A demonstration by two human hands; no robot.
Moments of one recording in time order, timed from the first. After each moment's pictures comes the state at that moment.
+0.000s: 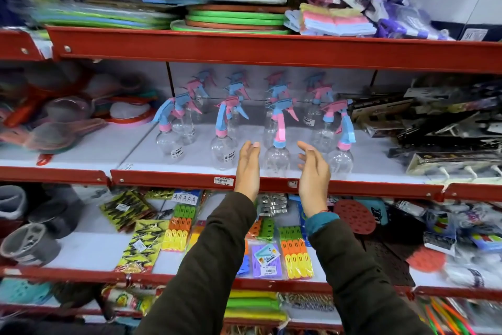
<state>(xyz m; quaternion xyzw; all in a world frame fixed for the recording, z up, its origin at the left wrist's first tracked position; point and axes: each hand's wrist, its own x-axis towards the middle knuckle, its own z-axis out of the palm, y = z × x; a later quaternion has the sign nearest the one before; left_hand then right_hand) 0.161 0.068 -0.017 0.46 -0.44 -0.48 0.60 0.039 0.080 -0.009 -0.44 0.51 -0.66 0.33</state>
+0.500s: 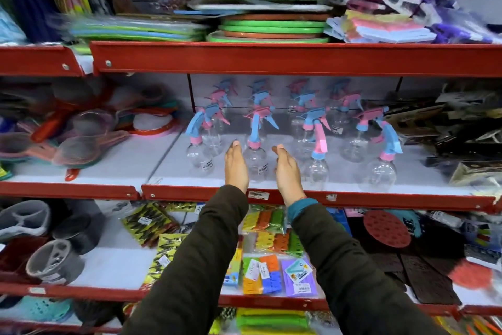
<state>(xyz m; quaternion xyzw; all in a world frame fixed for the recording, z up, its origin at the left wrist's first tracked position) 0.270 0.016 -0.008 0.52 -0.41 -0.41 0.63 0.163 0.020 -0.012 -0.47 0.51 -0.55 0.46</state>
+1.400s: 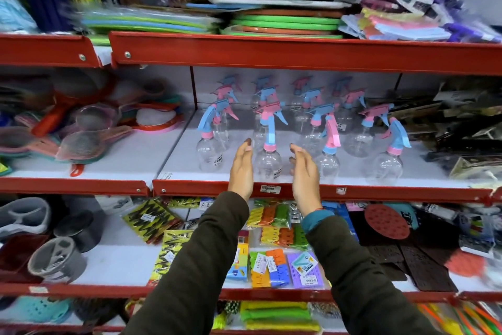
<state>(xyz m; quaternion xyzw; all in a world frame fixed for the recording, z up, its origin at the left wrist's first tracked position) 0.300 0.042 -0.024 0.46 -0.49 -0.43 0.59 0.169 0.050 -0.026 -0.48 0.49 -0.63 0.37</state>
